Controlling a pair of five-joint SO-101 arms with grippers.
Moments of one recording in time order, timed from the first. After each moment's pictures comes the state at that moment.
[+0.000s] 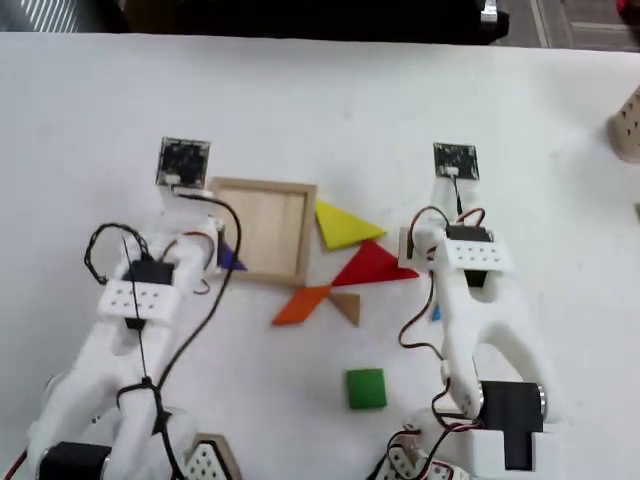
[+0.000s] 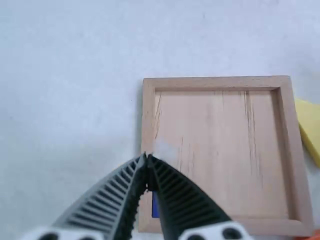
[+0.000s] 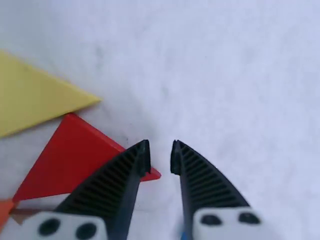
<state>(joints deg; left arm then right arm) -0.1 -28.4 60.1 25.5 -1.1 -1.4 -9.3 43.0 41.5 0.5</state>
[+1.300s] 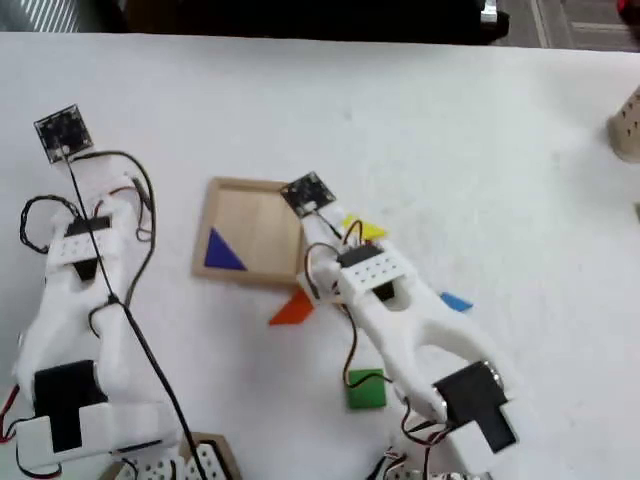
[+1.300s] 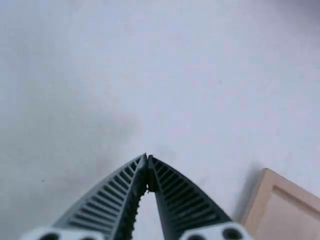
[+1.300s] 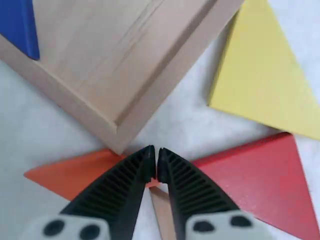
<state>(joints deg) -19.6 -5.1 41.8 18.9 12.9 -29.5 -3.2 43.2 39.1 9.5</state>
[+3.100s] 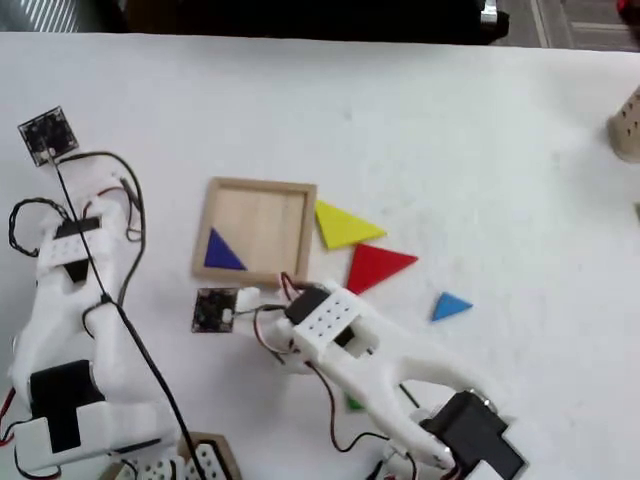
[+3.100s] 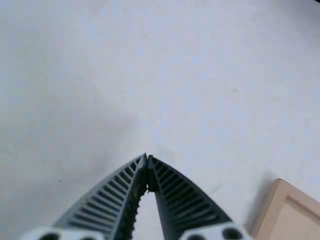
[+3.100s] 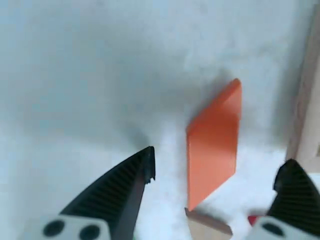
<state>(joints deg) -22.1 -5.1 41.3 18.9 13.1 -49.0 -9.9 47.8 50.9 43.3</state>
